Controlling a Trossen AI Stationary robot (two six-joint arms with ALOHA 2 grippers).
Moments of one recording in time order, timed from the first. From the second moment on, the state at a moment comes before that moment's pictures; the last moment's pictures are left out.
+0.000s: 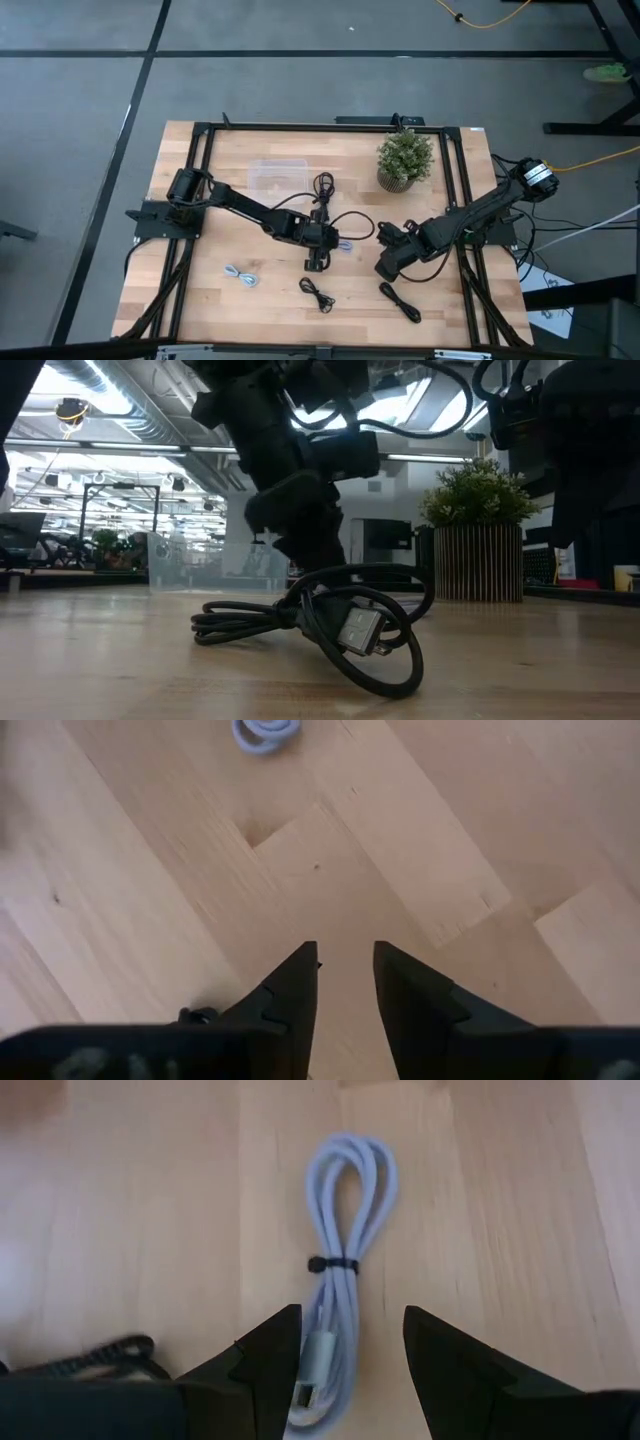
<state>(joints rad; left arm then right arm) -0.19 1.99 1.24 -0.22 -0.18 -0.05 0.49 1.48 0.91 -0.74 0.22 1.12</state>
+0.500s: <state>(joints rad) -0.19 1.99 1.24 -0.29 -0.16 -0.11 0.49 1.48 0.91 -0.74 0.22 1.11</state>
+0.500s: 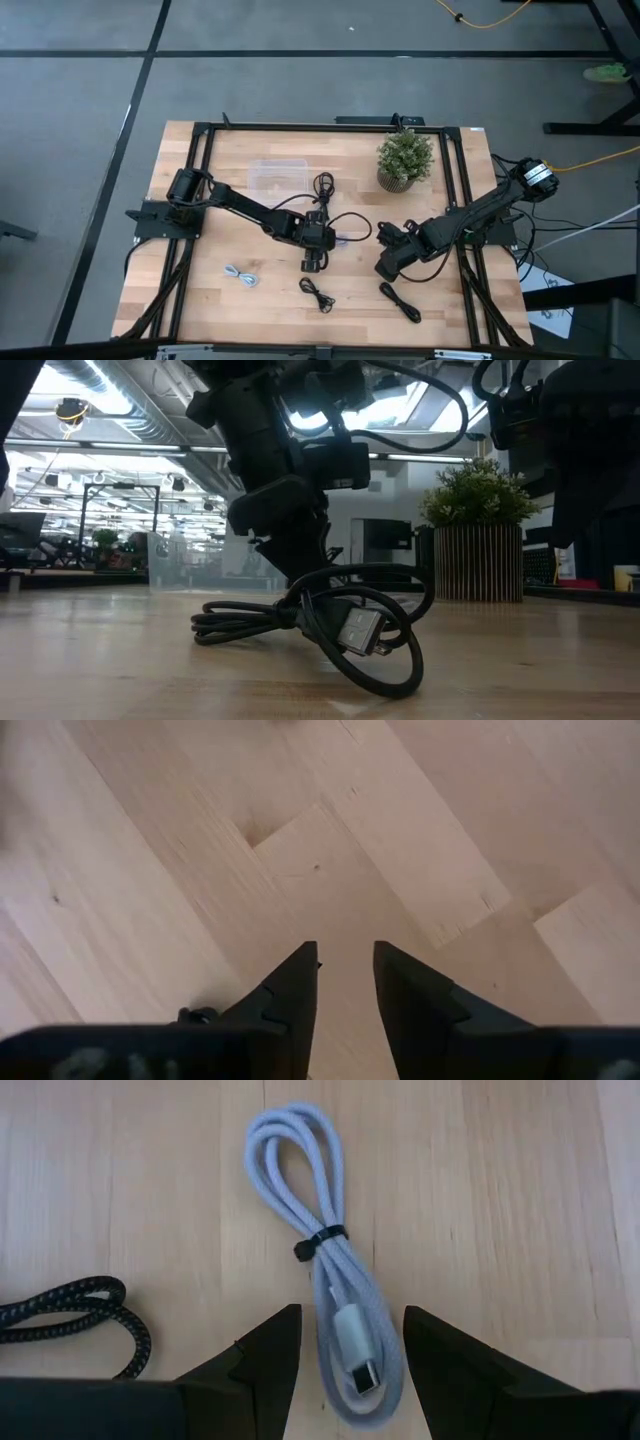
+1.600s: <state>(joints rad) -0.25 1.94 1.49 -0.82 -0.35 -0.01 0.49 1.48 0.91 -0.73 0.26 1.11</state>
